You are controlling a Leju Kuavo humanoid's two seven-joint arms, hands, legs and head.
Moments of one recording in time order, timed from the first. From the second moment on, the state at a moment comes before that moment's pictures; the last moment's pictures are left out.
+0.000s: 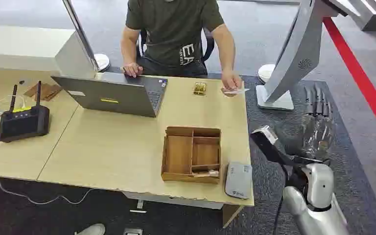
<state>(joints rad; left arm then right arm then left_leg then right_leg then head) -0.17 -0.01 1.13 -0.13 -1.48 -0.20 -0.10 -0.36 -0.21 0.38 -1.49 0.95 -0.49 0.19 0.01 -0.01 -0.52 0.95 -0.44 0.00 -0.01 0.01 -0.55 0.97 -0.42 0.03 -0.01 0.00</state>
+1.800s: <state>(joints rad) -0.18 -0.03 1.08 -0.13 -1.50 -0.25 -0.02 -0.62 -0.08 0.71 -1.14 0.91 -0.24 0.30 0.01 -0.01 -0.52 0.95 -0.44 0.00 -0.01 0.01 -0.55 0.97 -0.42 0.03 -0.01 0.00</state>
